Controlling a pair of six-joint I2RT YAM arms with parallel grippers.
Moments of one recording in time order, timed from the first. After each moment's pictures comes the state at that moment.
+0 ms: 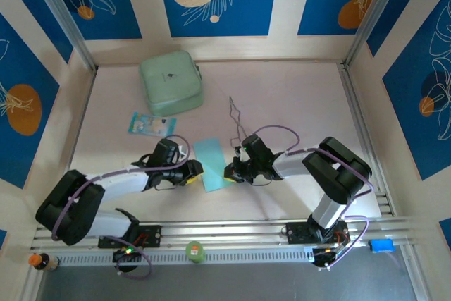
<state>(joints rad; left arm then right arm) -0.56 1.33 0.41 0.04 0.47 -1.02 0.73 1.68 0.58 0.22 -0.56 1.04</state>
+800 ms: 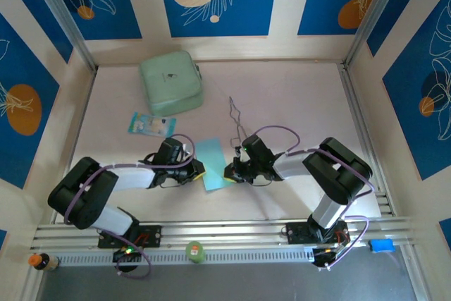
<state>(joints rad) -0.57 1.45 0.42 0.19 0.47 -1.07 0.73 1.67 0.56 0.24 -0.55 1.04</state>
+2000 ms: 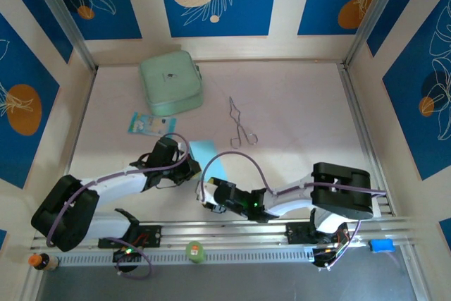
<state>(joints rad) -0.57 1.27 0.42 0.03 0.44 -1.10 1.36 1.60 0.54 0.39 0.38 -0.23</state>
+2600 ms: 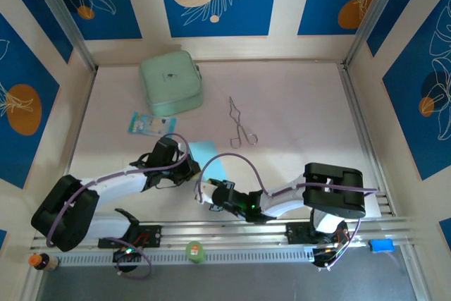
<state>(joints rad) -0.57 1.27 0.43 0.01 0.44 -1.10 1.38 1.64 0.54 0.46 0.48 -0.26</state>
